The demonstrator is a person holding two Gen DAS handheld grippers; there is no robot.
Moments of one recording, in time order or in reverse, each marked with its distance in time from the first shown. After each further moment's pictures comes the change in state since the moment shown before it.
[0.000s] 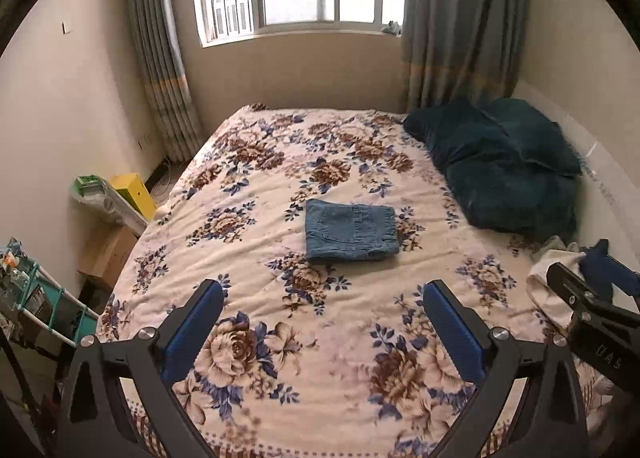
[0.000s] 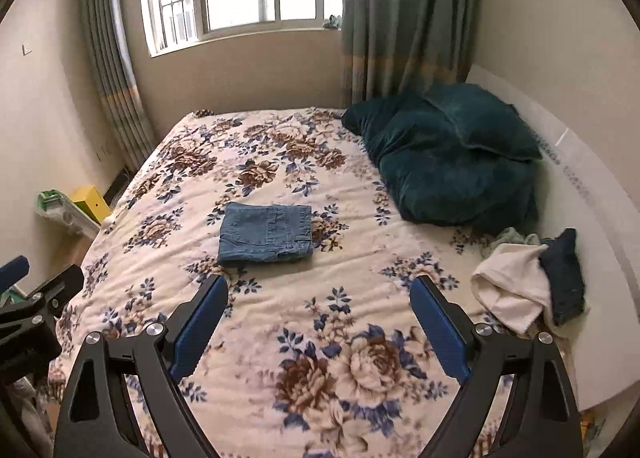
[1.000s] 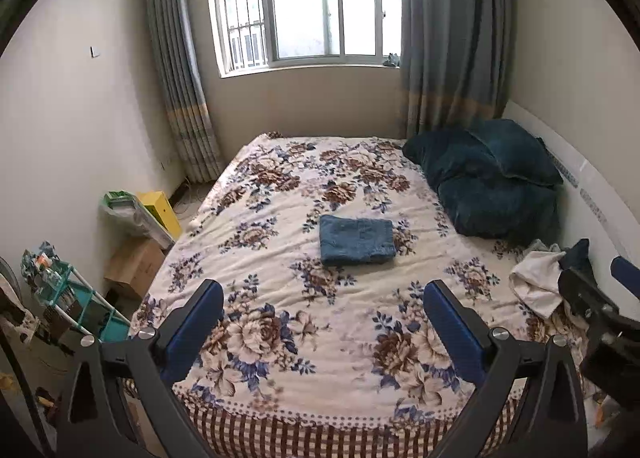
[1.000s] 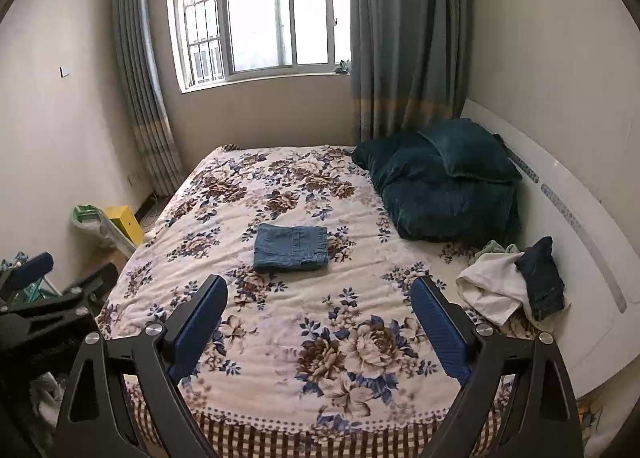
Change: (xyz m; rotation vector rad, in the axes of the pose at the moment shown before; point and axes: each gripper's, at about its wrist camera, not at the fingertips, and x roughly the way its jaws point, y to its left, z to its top) left arm -0.162 0.000 -0.028 -0.001 -0.084 0.046; right arm -0.229 -0.012 -0.039 -0.007 -0.112 0.070
